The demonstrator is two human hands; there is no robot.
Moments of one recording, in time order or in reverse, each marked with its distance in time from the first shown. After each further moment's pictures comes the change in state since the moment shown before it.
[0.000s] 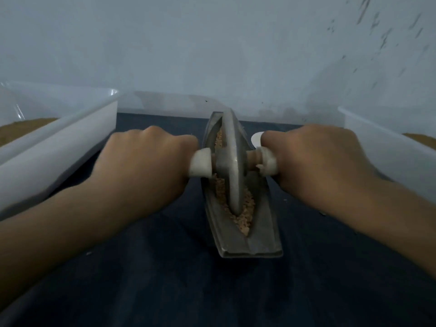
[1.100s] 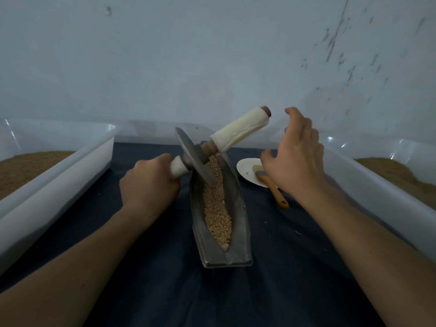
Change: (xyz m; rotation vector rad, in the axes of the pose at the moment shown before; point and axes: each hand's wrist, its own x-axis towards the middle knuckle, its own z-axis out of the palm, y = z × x) left_hand 0.025 0.010 0.048 -0.314 -0.041 -0.523; right_hand 0.030 0.033 0.029 0.250 0.177 0.536
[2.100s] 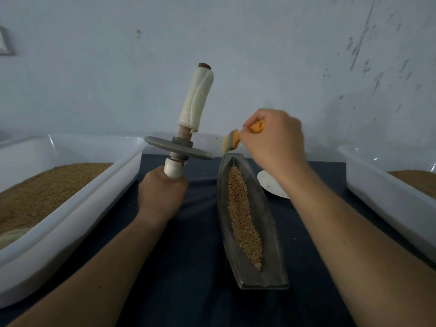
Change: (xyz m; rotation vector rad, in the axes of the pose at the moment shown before) left_hand 0.011 -0.035 0.015 -0.678 -0.030 -0.445; right_hand 0.045 -0.096 -0.004 0.432 -0.086 0.035
